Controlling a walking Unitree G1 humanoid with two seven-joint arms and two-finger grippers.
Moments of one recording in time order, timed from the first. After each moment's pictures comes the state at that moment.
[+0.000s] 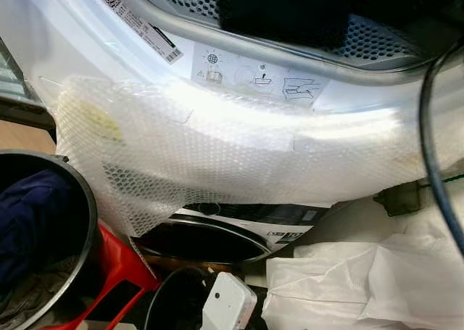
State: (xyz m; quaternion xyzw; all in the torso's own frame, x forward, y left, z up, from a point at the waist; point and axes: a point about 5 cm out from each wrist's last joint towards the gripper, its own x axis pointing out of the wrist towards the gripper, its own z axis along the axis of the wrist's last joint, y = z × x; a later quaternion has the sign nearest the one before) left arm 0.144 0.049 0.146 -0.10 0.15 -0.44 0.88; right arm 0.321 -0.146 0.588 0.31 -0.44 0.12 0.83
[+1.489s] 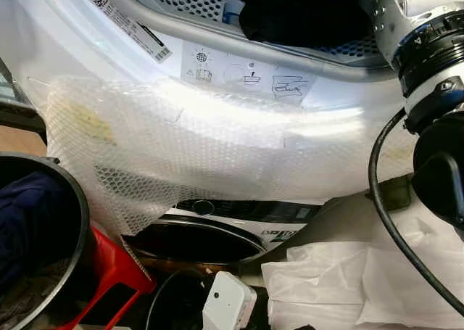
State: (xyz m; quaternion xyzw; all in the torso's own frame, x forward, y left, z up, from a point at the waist) left arm 0.142 0.047 0.152 -0.13 0.15 -0.42 0.89; right arm 0.388 -0.106 0.489 -0.19 -0.23 0.09 0.95
